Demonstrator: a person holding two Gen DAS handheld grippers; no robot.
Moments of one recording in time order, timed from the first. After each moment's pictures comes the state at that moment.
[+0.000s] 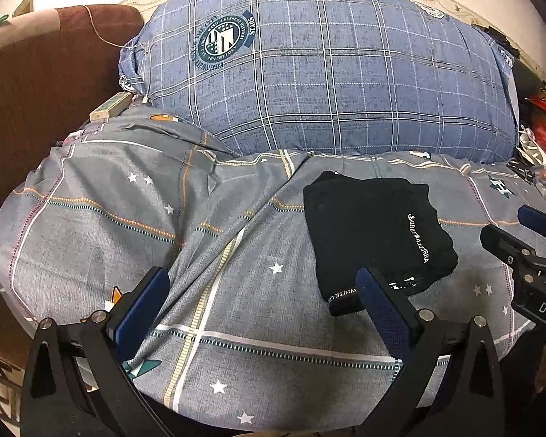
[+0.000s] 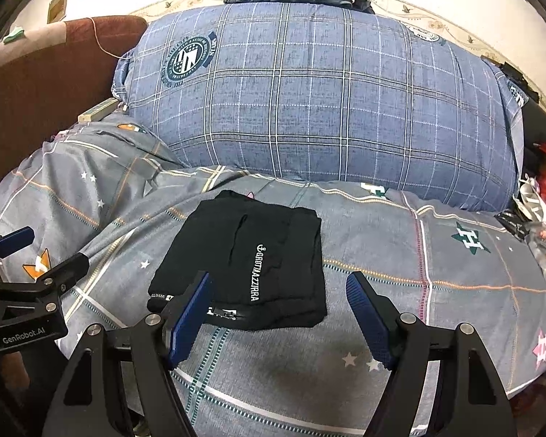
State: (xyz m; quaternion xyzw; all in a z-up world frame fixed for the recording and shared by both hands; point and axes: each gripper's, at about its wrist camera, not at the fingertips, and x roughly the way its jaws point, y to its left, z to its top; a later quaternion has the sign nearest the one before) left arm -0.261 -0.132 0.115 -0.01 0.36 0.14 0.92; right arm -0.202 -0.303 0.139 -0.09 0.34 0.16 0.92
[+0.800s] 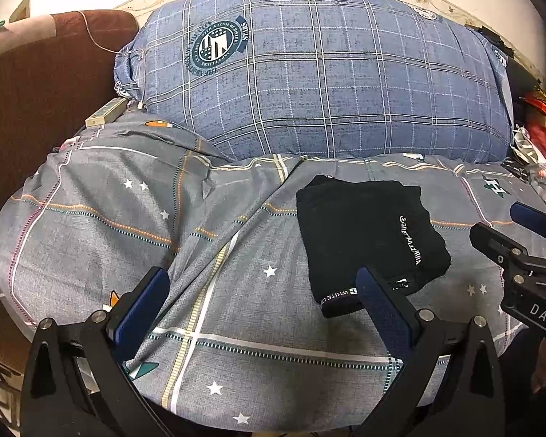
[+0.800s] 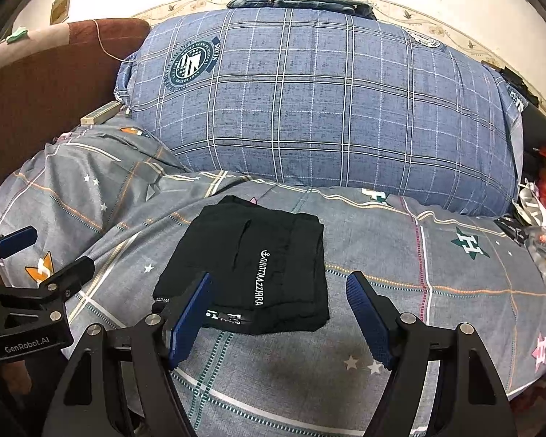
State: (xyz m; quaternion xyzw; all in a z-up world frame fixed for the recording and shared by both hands) left arm -0.262 -0.139 0.120 -0.01 0.36 0.13 0.93; right arm -0.204 -0.299 0.142 -0.09 0.33 0.16 0.93
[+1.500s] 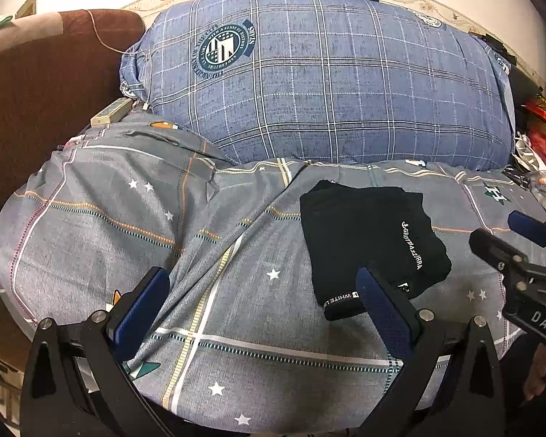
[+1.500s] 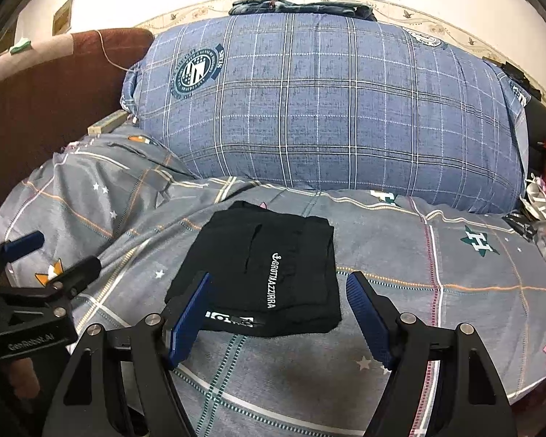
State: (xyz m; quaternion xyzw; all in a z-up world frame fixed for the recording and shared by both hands) left arm -0.267 -0.134 0.121 -0.02 0.35 0.14 0.93; right arm -0.210 -0.300 0.143 -0.07 0.32 0.17 0.93
